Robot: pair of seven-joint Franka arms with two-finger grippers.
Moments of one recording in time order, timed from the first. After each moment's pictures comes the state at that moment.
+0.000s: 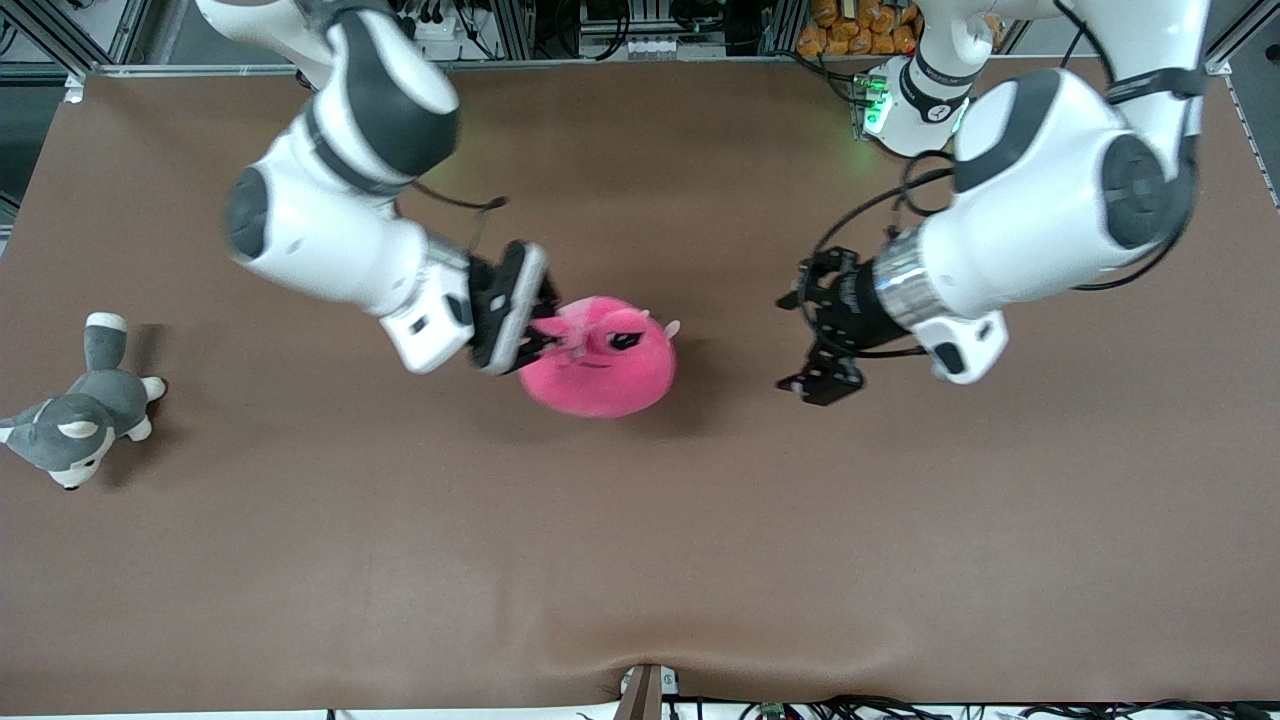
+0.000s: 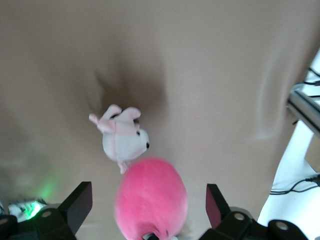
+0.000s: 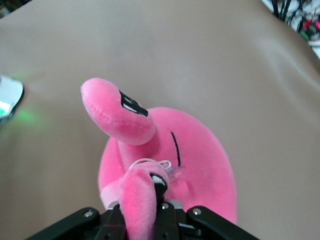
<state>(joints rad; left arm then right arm) -0.14 0.36 -0.29 -1.33 -0.34 1.80 -1.78 0.38 0.32 0.01 -1.56 0.62 1.97 -1.00</state>
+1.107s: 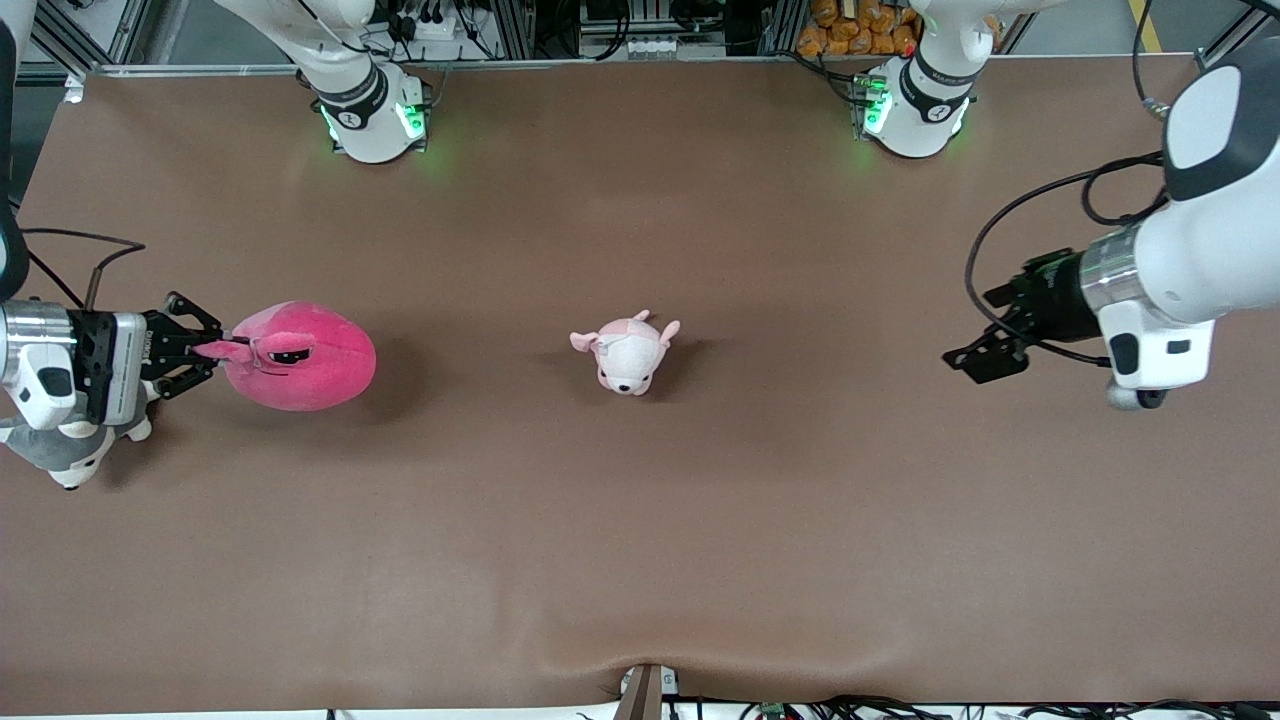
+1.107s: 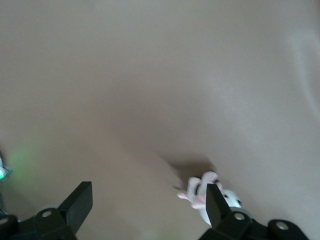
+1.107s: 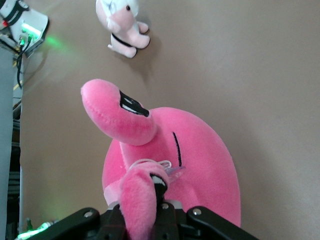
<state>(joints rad) 0.07 0.30 -0.28 -1.33 -0.13 1.49 -1.07 -0.24 0.38 0.01 -1.60 0.48 1.51 -1.46</state>
